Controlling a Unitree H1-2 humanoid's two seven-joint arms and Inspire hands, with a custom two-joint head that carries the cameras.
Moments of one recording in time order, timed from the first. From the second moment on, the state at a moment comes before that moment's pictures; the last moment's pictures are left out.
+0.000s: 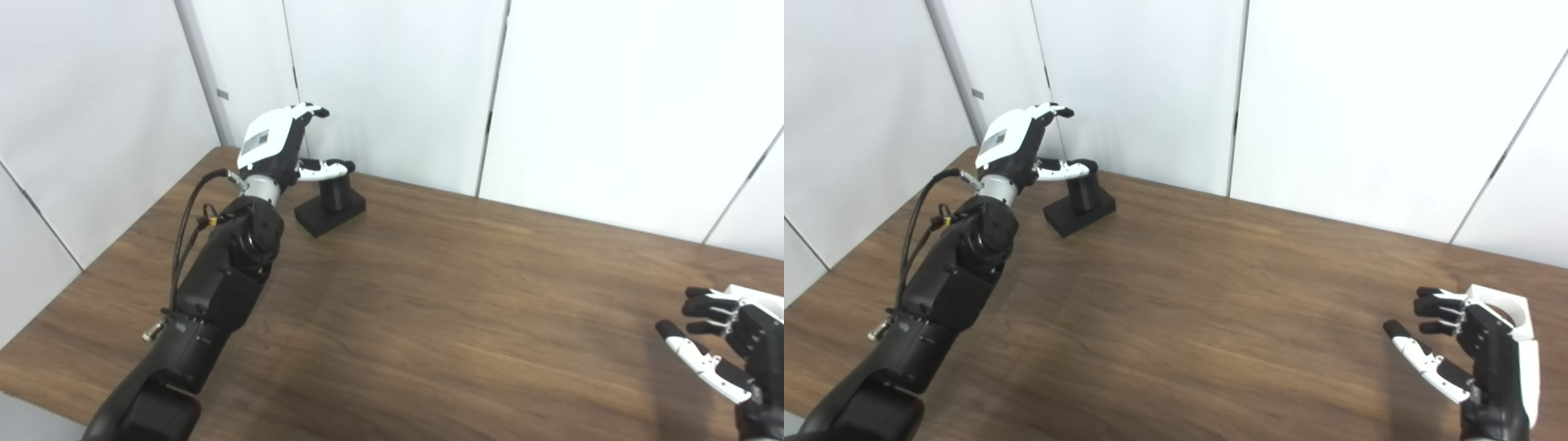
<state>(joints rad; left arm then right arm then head) -0.48 0.48 -0.04 0.16 0.67 0.32 0.02 -0.02 -0.09 -0.08 -0.27 -0.21 0.05 -0.10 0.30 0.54</state>
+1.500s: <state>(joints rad) -0.50 0.52 -0.16 0.35 0.75 0.47 -0.10 -0.02 -0.09 -0.08 -0.29 -0.22 0.07 -0.10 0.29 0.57</state>
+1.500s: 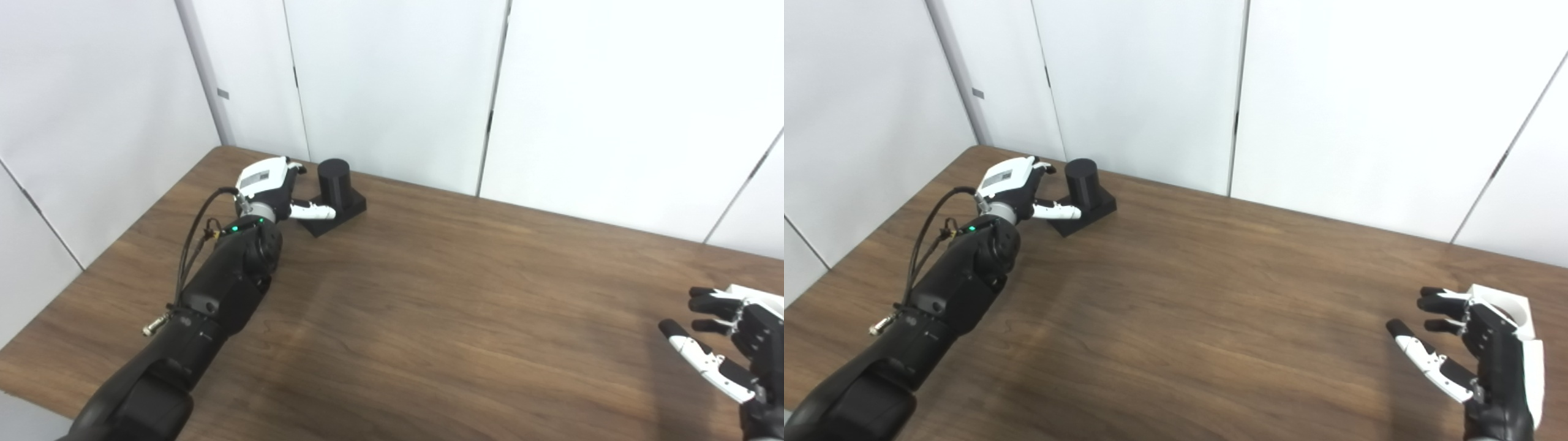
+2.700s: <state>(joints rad) -0.53 0.51 -0.29 0.46 0.76 0.46 -0.11 -0.01 -0.09 -0.08 -0.29 -0.22 0.08 -0.10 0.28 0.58</state>
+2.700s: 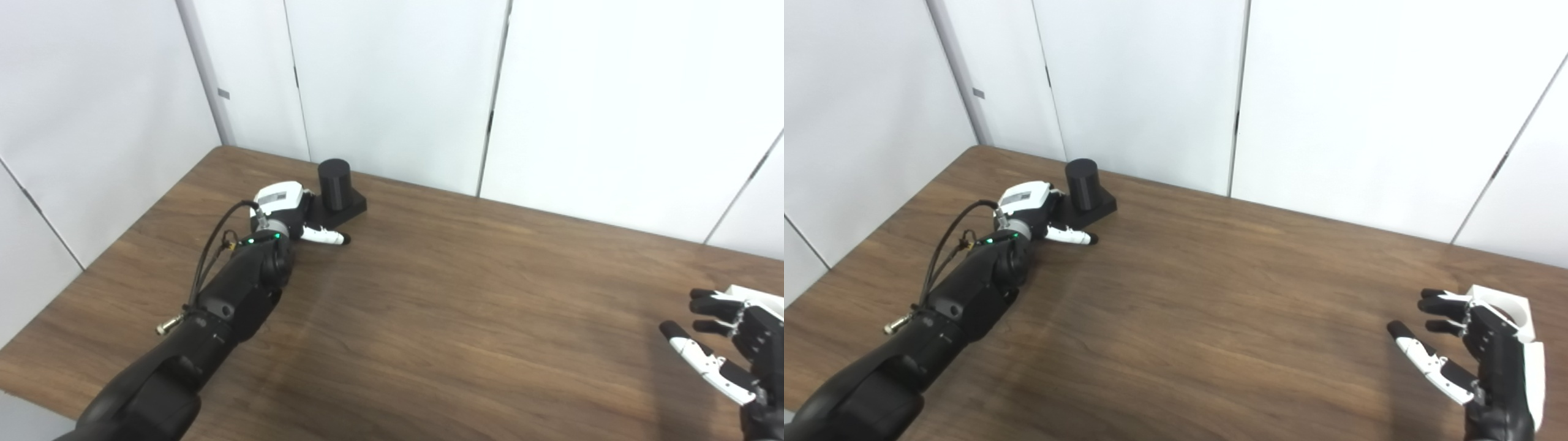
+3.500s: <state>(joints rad) -0.56 0.57 -0.32 0.49 0.76 0.42 -0.14 -0.01 -0.09 -0.09 -0.31 -0.20 0.08 -0.10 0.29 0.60</state>
